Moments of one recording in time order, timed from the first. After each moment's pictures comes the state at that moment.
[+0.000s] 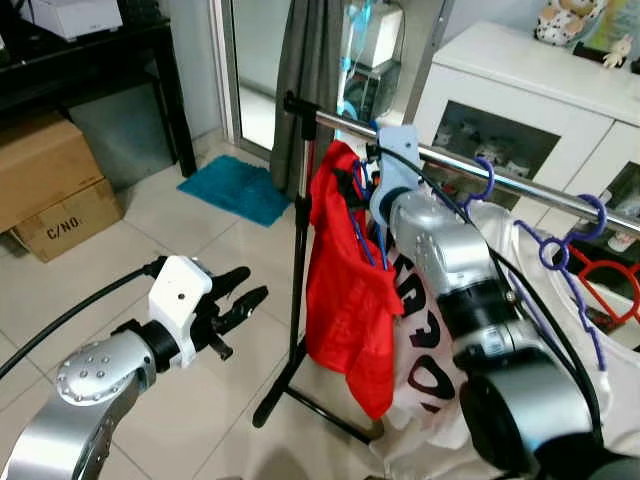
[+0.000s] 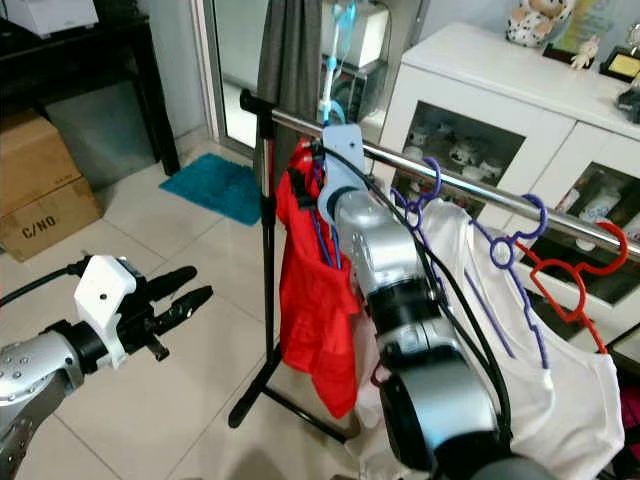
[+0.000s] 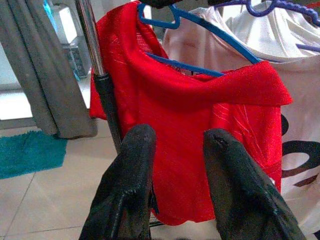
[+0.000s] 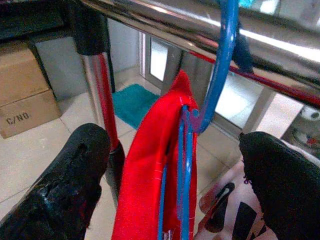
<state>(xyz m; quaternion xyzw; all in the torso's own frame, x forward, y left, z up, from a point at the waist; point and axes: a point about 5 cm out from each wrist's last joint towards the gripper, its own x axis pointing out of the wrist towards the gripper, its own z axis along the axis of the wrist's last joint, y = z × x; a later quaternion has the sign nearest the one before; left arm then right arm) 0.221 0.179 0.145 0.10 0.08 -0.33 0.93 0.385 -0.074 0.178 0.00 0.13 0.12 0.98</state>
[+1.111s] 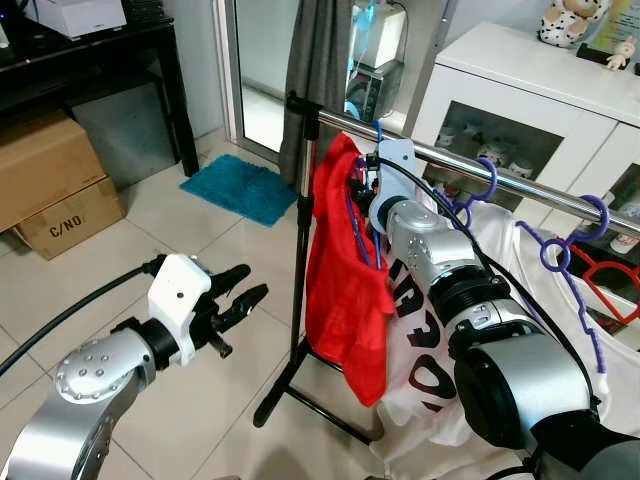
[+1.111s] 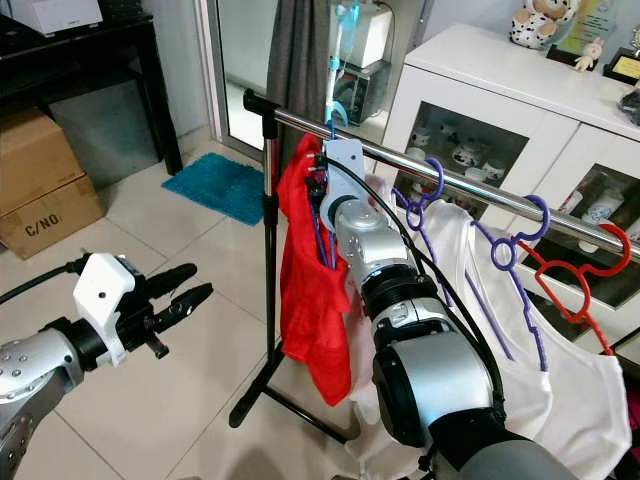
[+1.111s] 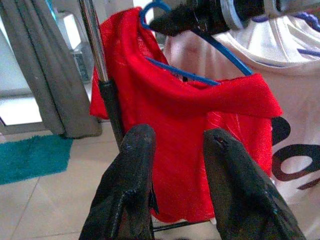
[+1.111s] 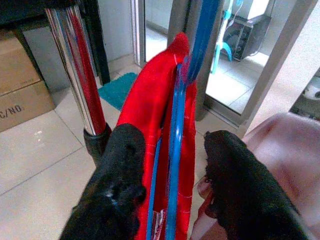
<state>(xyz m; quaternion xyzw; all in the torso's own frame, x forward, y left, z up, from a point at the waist) 0.224 0.179 0.148 0.10 0.07 -0.33 0.94 0.393 -0.077 0.151 0.01 0.15 0.11 0.98</state>
